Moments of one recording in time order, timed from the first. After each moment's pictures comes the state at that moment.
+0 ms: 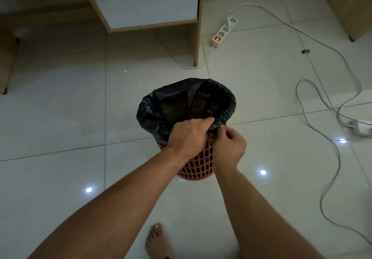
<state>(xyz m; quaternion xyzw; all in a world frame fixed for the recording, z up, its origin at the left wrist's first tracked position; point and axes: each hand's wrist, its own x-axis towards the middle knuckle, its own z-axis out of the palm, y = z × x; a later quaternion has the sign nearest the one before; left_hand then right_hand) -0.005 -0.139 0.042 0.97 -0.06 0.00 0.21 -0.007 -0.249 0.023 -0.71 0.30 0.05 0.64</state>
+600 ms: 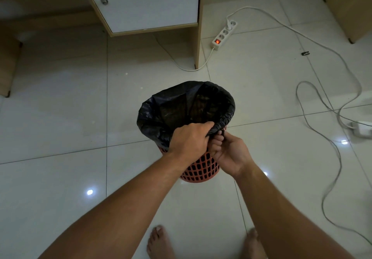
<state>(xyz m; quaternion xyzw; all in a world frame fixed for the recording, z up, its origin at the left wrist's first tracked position) -0.012 -0.141 0.037 0.98 -0.04 0.00 0.21 0.013 -0.285 0.012 -0.23 0.34 0.37 0.83</state>
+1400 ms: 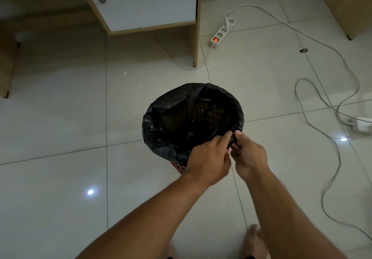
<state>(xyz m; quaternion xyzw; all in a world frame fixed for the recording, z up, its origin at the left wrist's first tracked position) -0.049 -0.198 0.024 0.97 -0.04 -0.02 0.26 -0.001 -0.310 0.036 -0.51 0.39 0.19 0.74</state>
